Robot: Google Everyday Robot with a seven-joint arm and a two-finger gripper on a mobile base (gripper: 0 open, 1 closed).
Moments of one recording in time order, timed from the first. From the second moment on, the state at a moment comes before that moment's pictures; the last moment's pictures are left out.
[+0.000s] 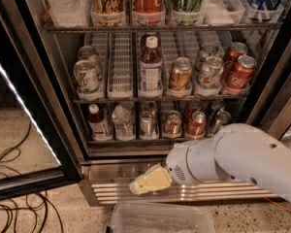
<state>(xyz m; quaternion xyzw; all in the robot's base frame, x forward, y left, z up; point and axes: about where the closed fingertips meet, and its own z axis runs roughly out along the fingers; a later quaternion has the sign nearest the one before) 0.419 -0.039 0.737 -0.34 0.87 0.20 0.29</state>
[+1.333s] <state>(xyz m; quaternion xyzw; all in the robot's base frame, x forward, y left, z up) 0.439 -0.001 0.692 -0.24 0.88 0.23 0.34</state>
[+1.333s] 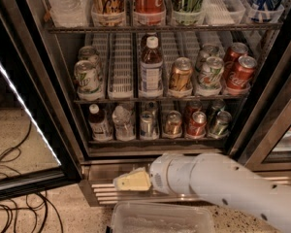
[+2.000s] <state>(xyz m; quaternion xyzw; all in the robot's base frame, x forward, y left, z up) 0.430 0.017 0.638 -0.15 0.90 0.22 0.34</state>
